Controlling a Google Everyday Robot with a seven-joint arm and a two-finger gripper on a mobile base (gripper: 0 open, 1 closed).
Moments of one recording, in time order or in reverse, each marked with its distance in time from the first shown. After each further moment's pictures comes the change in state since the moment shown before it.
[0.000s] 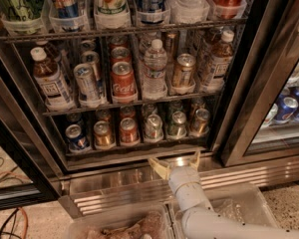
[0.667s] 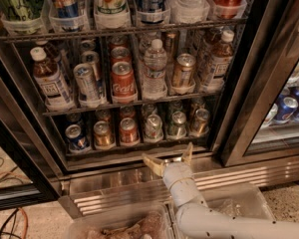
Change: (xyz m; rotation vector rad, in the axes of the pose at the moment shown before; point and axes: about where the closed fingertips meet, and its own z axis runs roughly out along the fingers) arm 0.002 0.018 0.024 -0.055 -0.064 -0.076
